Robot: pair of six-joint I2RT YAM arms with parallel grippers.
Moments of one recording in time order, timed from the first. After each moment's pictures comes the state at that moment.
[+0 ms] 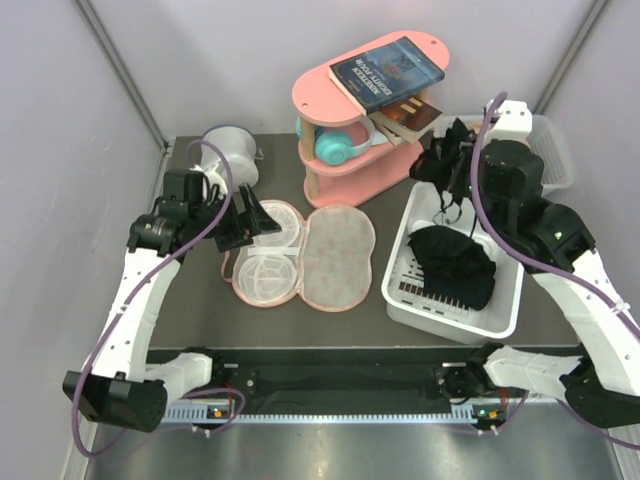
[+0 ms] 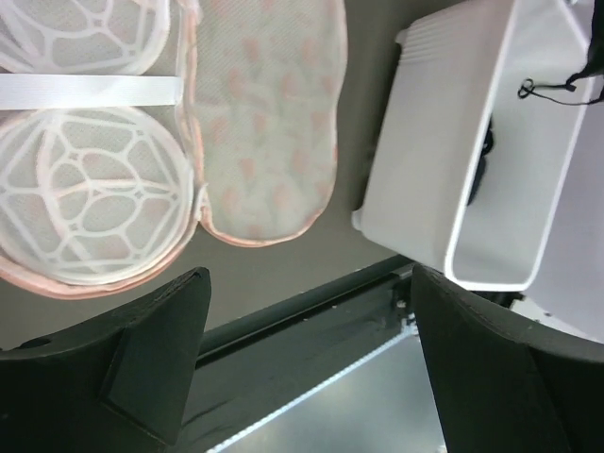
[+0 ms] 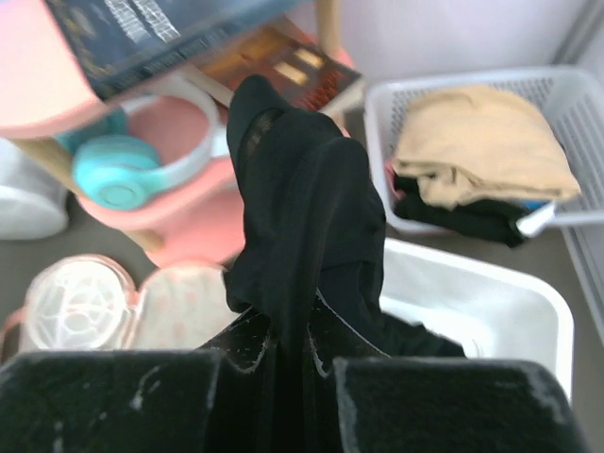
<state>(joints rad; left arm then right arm) -0.14 1.11 1.25 -0.90 0.50 -0.55 0.66 1.11 1.60 -0.73 0.62 0.26</state>
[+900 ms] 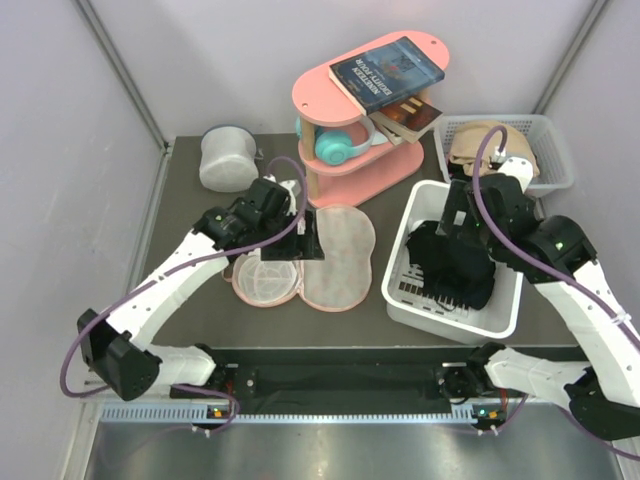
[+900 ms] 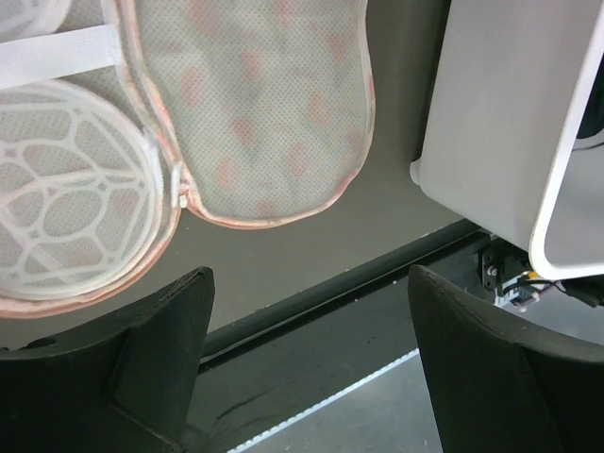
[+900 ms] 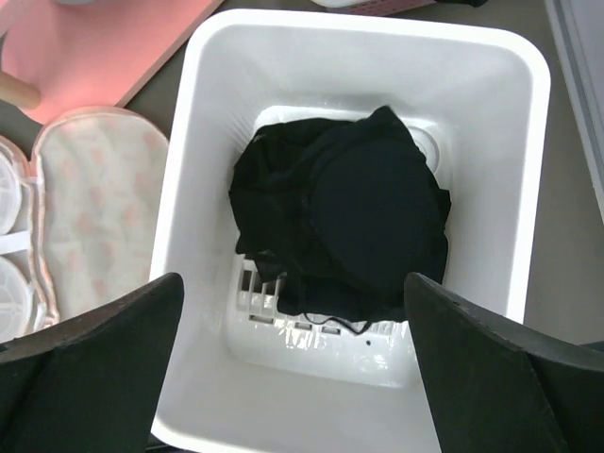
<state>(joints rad) -0.61 1.28 1.26 -0.88 0.15 -0.58 0.60 1.04 1.46 -1.20 0.58 0.61</state>
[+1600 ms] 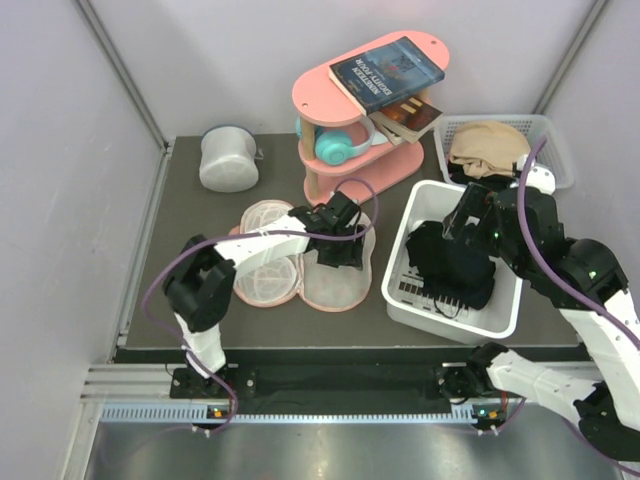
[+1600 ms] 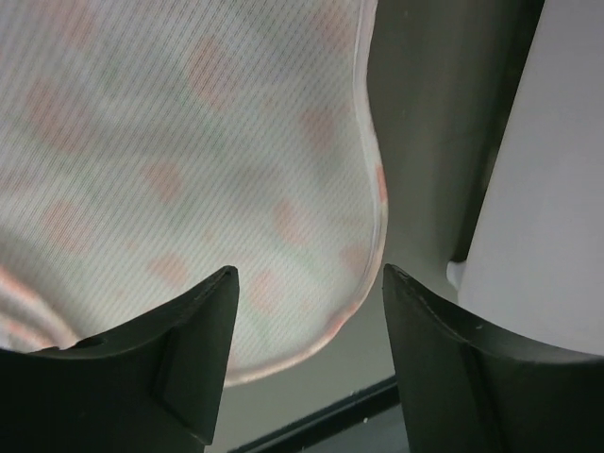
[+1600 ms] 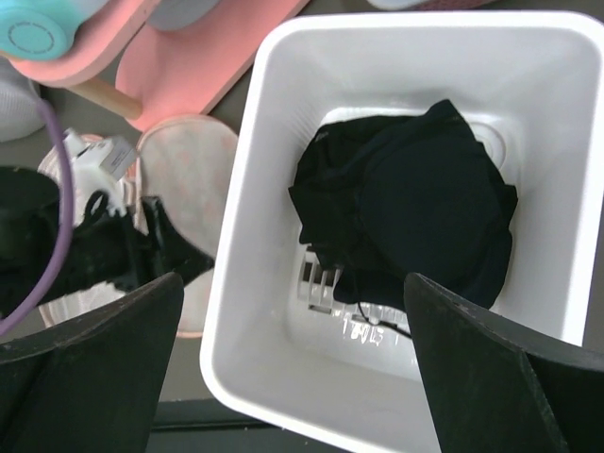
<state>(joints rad) -0.79 1.80 1.34 -0.60 0.06 -0.61 0.60 0.92 1.46 -1.16 0.48 0.67</state>
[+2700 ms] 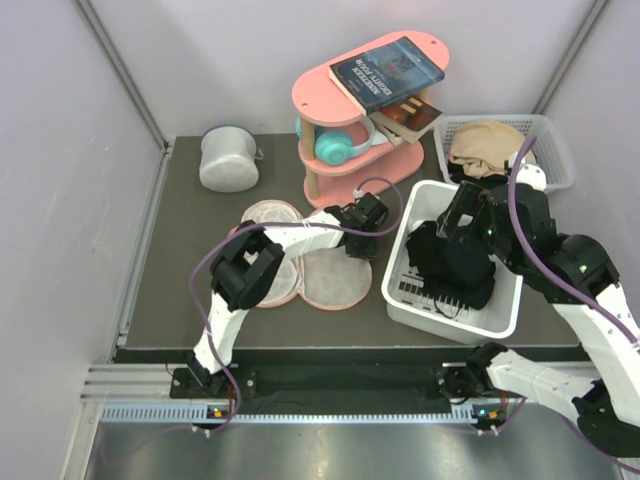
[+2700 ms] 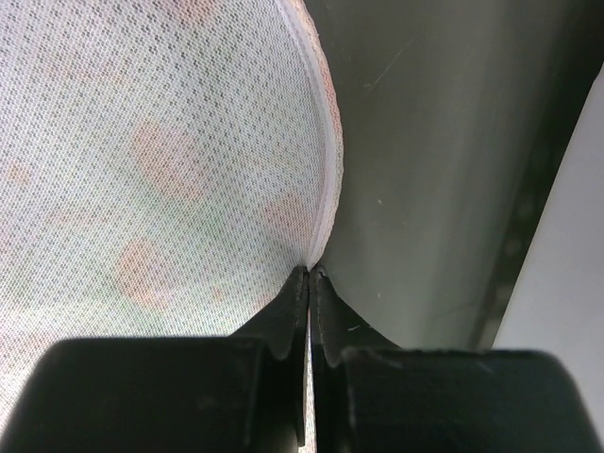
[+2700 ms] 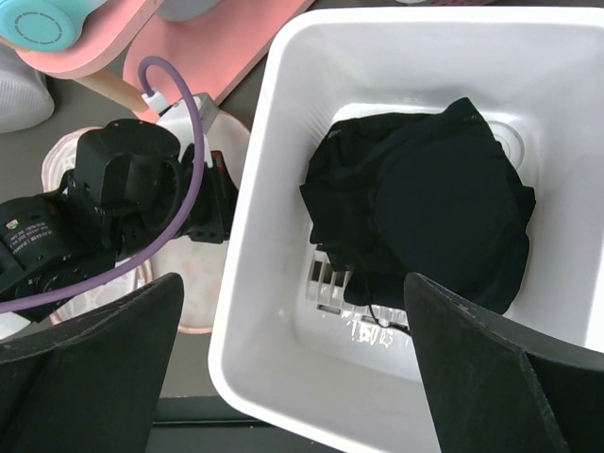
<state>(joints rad) -0.83 2.14 1.59 -0.49 -0.05 -0.63 0.60 0.93 1.44 -1.13 0.45 0.67</state>
